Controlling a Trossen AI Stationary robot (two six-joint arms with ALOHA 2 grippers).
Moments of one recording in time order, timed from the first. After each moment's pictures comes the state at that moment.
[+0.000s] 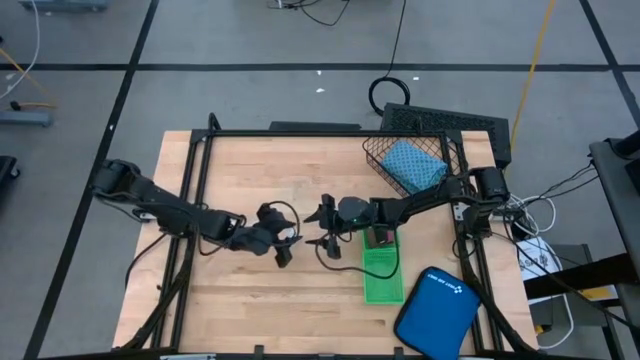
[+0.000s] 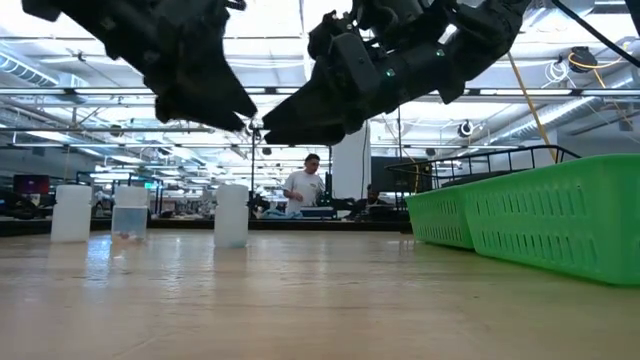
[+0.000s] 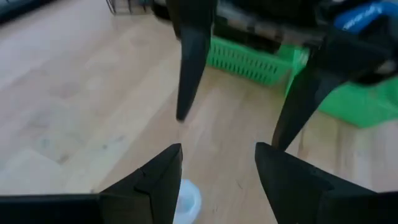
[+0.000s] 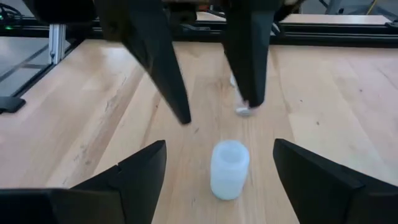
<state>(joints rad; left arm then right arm) -0.33 1.39 0.73 -0.01 -0.52 -0.60 0.05 1.84 0.98 0.50 -0.08 0.00</state>
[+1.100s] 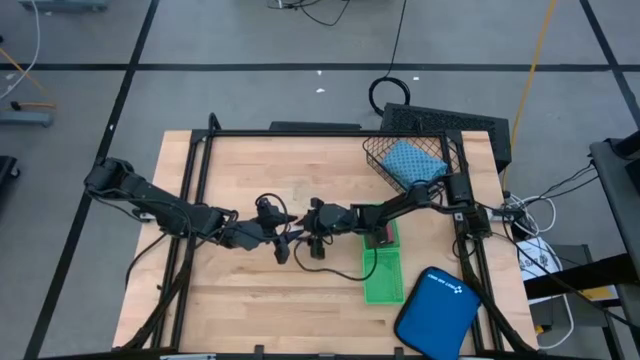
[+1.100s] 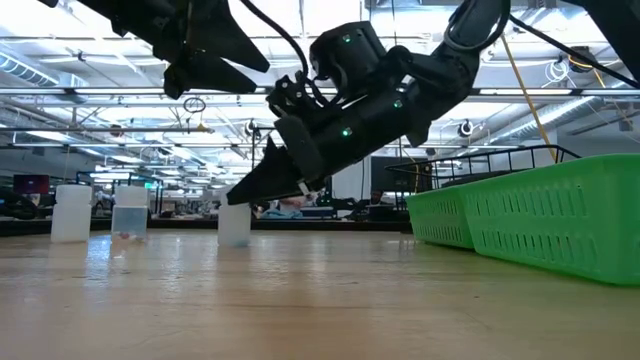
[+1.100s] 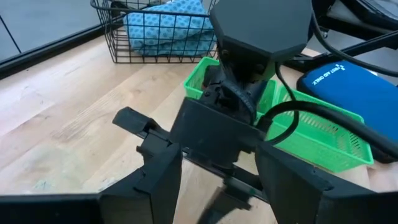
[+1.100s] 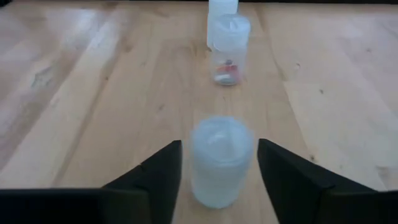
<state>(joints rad) -0.34 1.31 0.73 0.10 -0.58 -0.53 0.04 2.10 1.13 0.53 0.00 0.01</state>
